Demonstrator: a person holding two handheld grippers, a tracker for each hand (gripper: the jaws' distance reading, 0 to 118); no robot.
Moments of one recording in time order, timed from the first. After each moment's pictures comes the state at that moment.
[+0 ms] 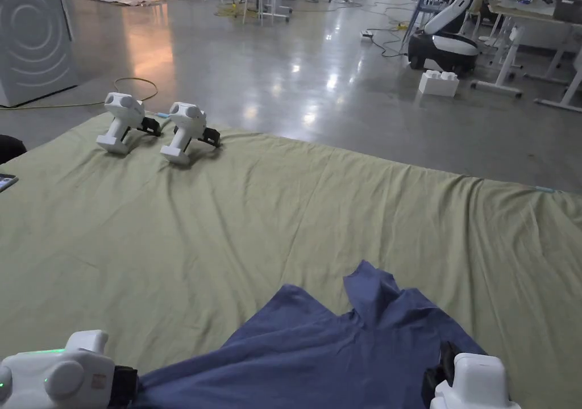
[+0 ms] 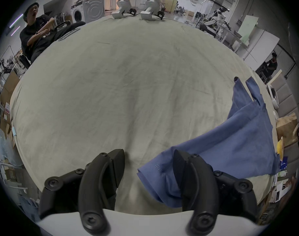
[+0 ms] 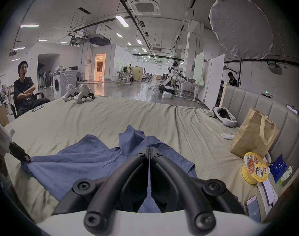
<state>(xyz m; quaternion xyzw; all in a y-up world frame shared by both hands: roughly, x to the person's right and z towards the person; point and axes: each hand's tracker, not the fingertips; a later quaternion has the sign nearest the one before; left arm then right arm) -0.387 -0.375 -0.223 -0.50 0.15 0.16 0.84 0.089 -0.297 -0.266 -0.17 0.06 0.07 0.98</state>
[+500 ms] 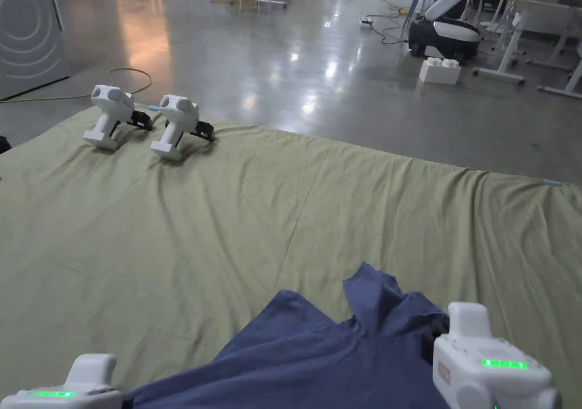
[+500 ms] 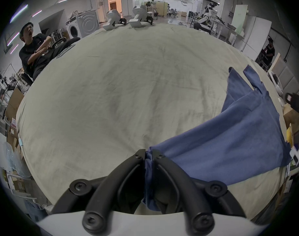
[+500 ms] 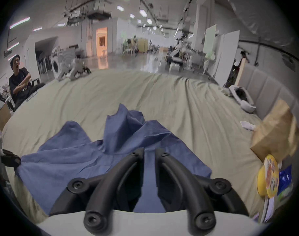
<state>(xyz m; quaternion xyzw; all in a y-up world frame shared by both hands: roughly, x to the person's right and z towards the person) -0.349 -0.377 -0.233 -0.49 0.15 0.09 0.86 0.100 -0.325 -0.431 -0.34 0.09 0.08 0.93</state>
